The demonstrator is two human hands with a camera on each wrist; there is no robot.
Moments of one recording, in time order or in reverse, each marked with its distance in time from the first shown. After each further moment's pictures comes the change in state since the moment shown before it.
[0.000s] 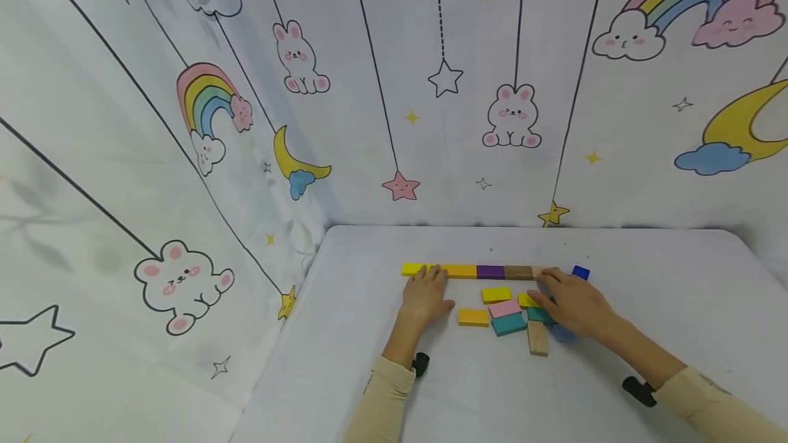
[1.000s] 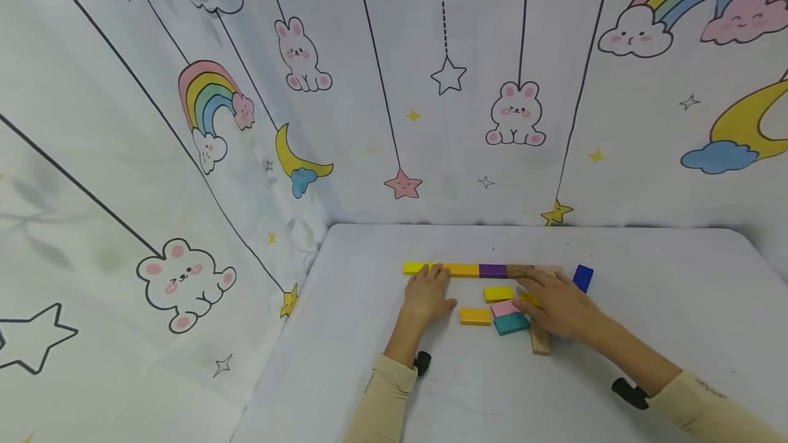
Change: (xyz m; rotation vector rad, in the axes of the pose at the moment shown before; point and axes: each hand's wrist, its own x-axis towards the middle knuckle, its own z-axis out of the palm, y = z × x) left_hand 0.003 -0.003 0.005 -0.003 -0.013 0.004; right_hand 0.004 -0.036 -0.009 0.020 -0.023 -0.114
